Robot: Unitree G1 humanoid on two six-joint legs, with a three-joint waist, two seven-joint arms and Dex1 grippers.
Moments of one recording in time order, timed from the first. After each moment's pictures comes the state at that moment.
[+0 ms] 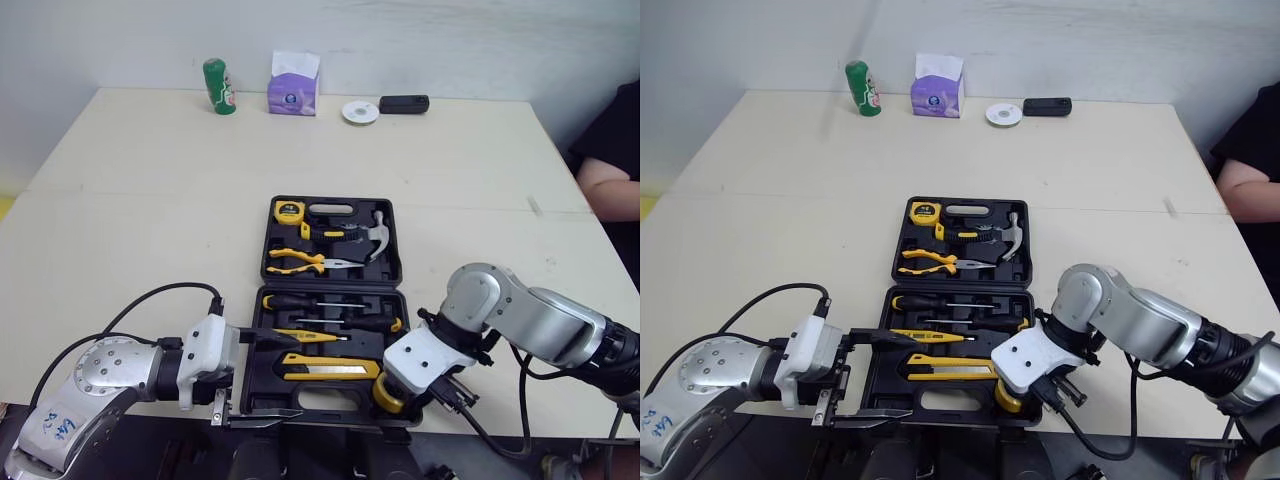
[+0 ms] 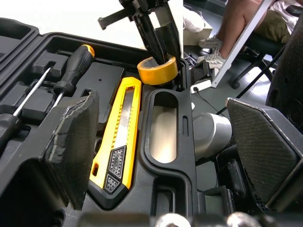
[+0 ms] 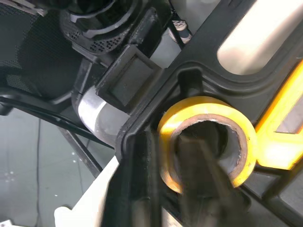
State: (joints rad) left arm 0.12 0.81 0.07 -0.66 -0.63 0.41 -1.04; right arm -0.78 -1.02 0.82 -0.42 0.26 0.40 1.57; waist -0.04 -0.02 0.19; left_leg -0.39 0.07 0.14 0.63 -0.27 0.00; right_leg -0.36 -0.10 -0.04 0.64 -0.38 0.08
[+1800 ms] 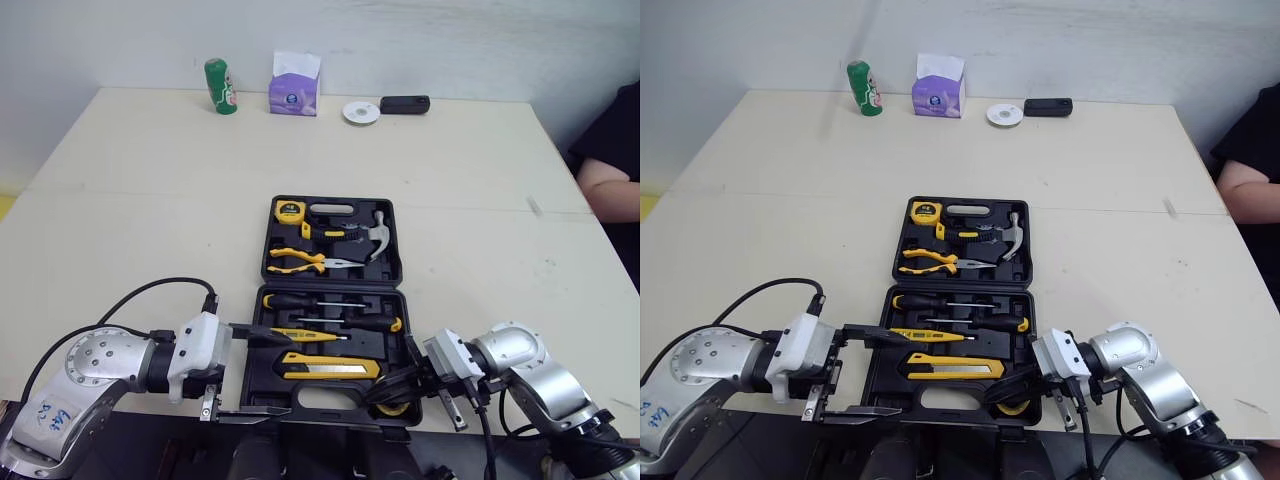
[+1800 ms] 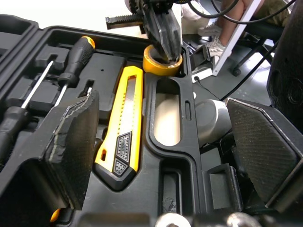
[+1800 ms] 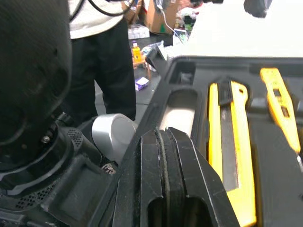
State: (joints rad) left arm 0.09 0.84 0.08 -0.60 -0.60 0.36 -1.12; right arm -0.13 -0.70 0.27 -0.15 0.46 -0.03 1.47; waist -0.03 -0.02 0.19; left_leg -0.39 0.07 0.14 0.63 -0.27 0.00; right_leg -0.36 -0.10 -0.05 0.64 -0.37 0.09
